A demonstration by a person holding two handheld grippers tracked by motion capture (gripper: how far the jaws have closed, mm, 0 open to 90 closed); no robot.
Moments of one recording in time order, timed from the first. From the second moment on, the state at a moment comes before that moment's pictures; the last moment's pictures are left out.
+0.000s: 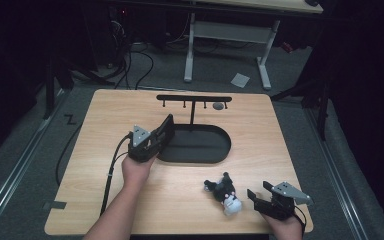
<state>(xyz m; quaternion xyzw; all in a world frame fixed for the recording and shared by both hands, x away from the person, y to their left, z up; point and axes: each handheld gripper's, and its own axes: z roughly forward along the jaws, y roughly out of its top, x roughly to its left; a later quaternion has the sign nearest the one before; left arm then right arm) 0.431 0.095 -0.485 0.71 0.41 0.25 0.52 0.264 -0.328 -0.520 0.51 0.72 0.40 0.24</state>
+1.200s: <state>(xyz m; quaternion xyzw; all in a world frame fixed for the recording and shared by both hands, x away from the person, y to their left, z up) 0.421 0.010 -0.504 0.76 0.35 0.18 0.52 0.264 -0.327 -0.521 0.50 0.73 0.40 0.24</state>
